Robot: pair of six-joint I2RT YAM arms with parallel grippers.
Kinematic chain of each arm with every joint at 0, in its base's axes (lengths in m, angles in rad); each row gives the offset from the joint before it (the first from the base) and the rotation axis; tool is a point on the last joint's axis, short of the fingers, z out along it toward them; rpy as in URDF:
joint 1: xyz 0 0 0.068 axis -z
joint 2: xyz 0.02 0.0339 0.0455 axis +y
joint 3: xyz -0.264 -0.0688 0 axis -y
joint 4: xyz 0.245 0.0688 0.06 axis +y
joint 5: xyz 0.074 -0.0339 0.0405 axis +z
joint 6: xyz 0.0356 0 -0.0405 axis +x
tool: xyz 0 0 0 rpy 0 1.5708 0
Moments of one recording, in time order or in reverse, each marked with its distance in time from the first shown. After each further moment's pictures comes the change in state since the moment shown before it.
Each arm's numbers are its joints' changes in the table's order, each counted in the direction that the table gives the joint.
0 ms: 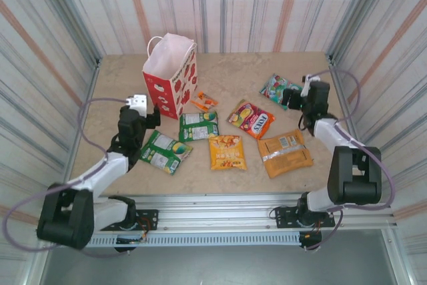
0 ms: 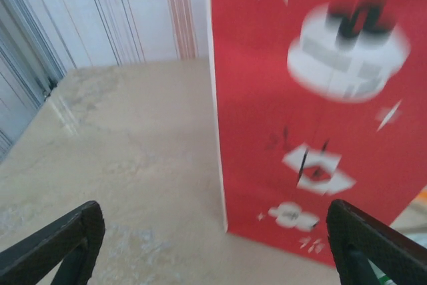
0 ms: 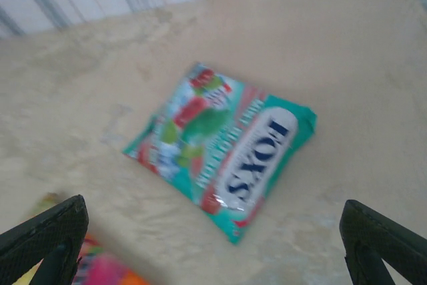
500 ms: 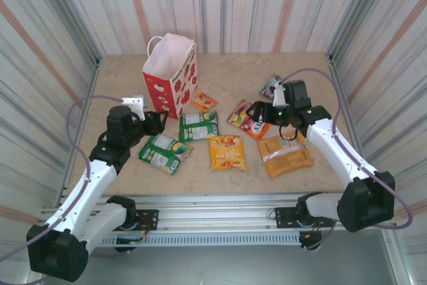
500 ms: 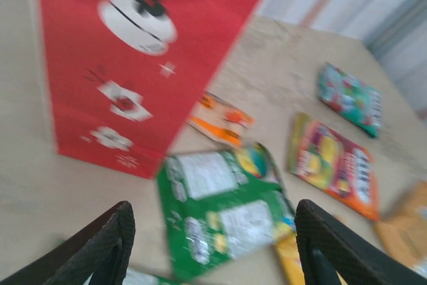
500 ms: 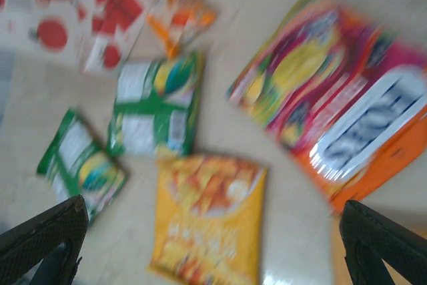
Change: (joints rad) left arm 0.016 -0.204 0.165 0.552 -0.502 -0.373; right arm -0.352 -0.193 0.099 0.628 0.258 0.253
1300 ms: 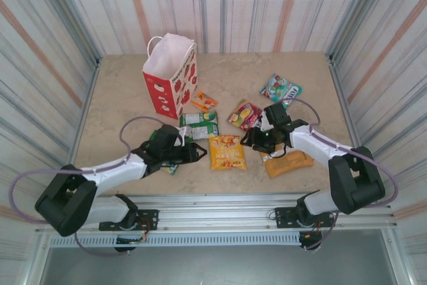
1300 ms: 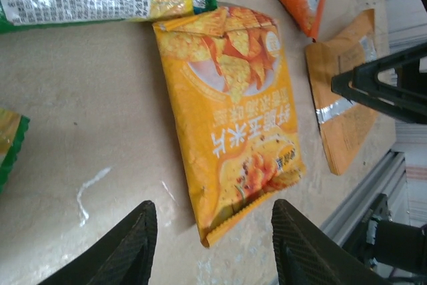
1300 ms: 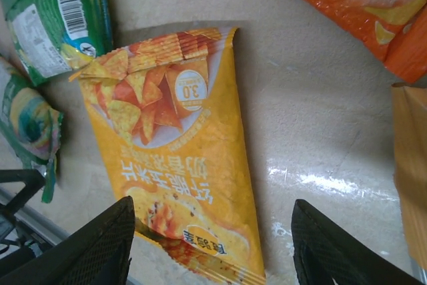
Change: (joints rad) left arm 0.397 0.399 -0.157 -0.273 -0.121 -0.398; right arm -0.079 0.181 -0.226 -0.150 0.079 0.201
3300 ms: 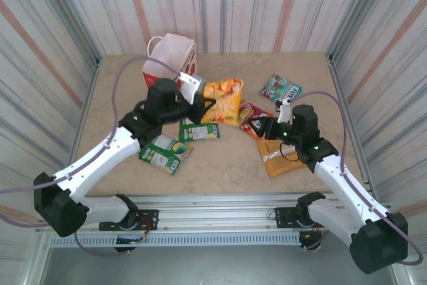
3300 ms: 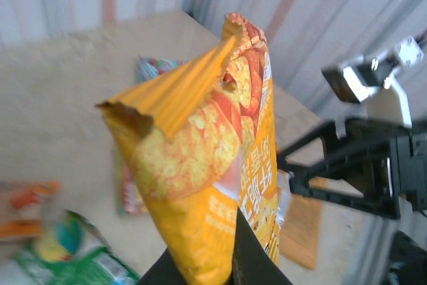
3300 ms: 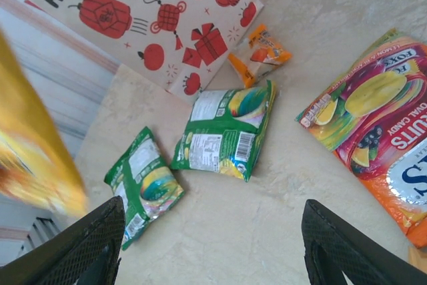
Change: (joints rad) left arm 0.013 -0.034 0.709 0.367 0.125 0.613; right arm 0.056 -0.497 -0.116 -0.261 -0.003 -0.102
